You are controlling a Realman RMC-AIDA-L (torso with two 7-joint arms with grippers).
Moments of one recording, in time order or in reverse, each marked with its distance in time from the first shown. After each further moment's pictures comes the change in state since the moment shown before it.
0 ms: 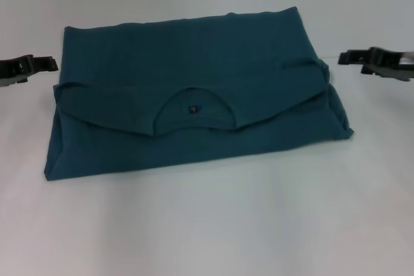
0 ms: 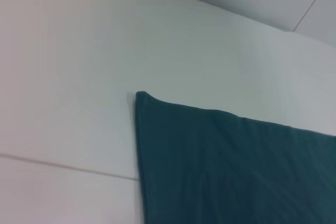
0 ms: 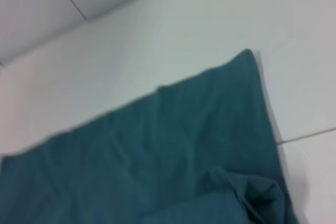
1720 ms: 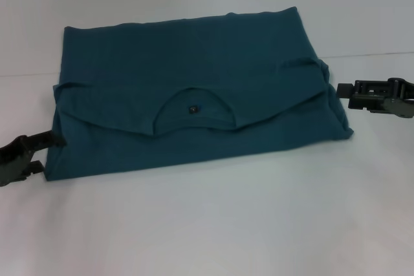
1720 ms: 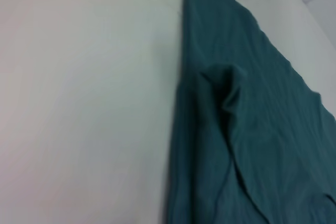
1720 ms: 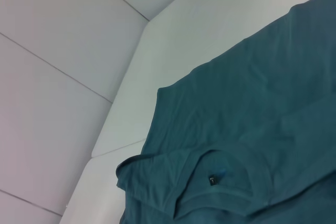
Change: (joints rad) left arm 0.157 0.026 -0.196 -0.262 -0.237 0.218 0.117; right arm -0.108 -0.072 0.095 0.050 0.198 -0.514 -0.137
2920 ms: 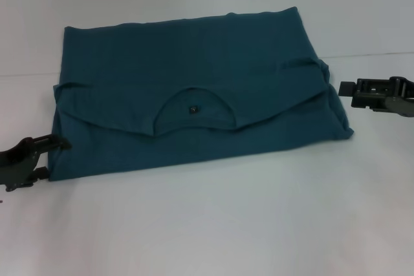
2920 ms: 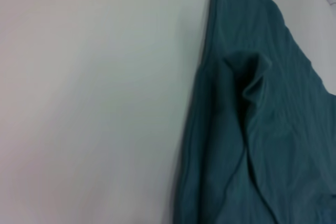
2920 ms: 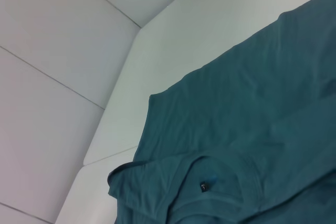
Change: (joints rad) left arm -0.012 0.000 0.027 -0.015 0.019 -0.015 -0.119; right arm -0.002 0.000 0.000 0.003 0.000 0.027 0.004
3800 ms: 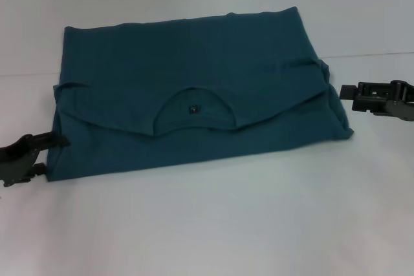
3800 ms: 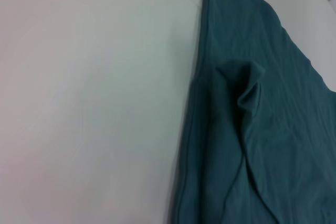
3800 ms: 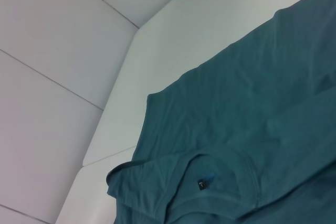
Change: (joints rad) left arm -0.016 0.006 0.006 0.002 0.019 -0.011 0.021; right arm -0.007 0.002 0.007 0.013 0.000 0.001 -0.008
